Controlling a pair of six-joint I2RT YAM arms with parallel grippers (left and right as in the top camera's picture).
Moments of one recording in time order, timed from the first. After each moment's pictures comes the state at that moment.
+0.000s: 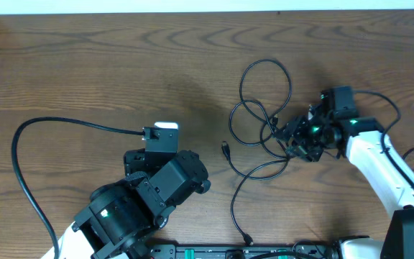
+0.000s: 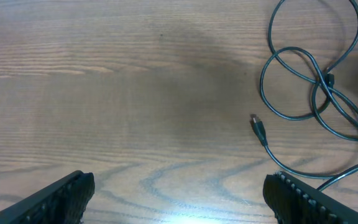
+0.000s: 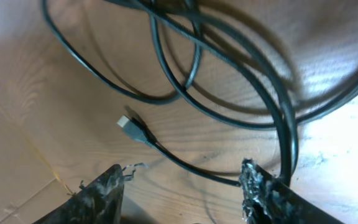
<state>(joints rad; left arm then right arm) -0.92 0.97 1.17 -1.23 -0.57 -0.70 0.13 1.49 0.88 -0.65 -0.54 0.82</state>
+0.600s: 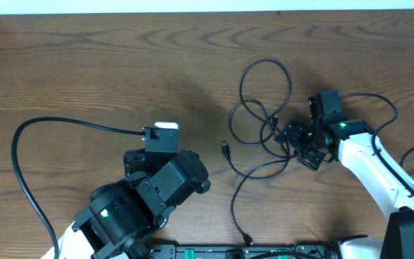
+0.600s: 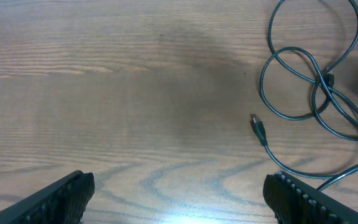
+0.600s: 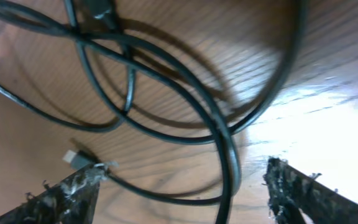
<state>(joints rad) -0.92 0.97 1.17 -1.23 -0.57 -0.70 0.20 1.49 0.86 -0.68 -0.30 0.89</state>
